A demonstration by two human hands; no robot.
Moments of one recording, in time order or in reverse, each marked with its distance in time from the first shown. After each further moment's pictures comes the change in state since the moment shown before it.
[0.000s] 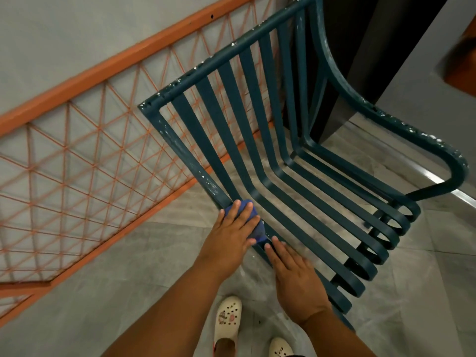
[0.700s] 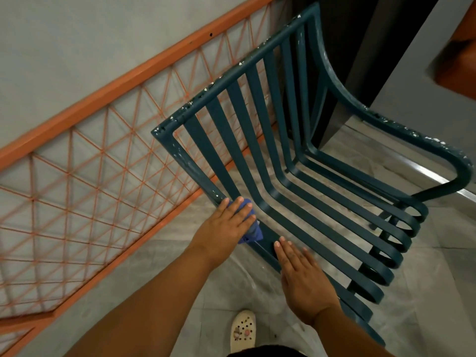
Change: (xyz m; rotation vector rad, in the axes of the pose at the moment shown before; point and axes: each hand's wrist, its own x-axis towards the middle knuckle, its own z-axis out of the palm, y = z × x) left_hand 0.020 -0.070 -0.046 0.339 0.057 0.239; right_hand 0.033 -0.023 0.002 -0.210 -0.006 0.080
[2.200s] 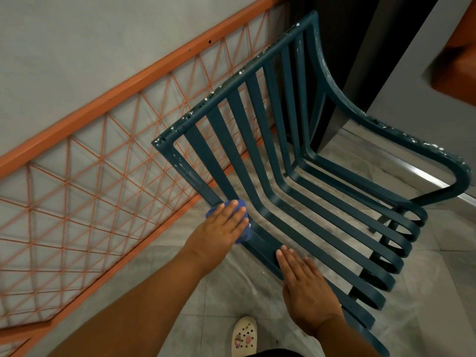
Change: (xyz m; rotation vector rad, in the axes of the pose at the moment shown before) left_hand -0.004 -0.024 0.011 0.083 0.247 0.063; right_hand 0.000 0.000 -0.001 -0.012 -0.042 0.015
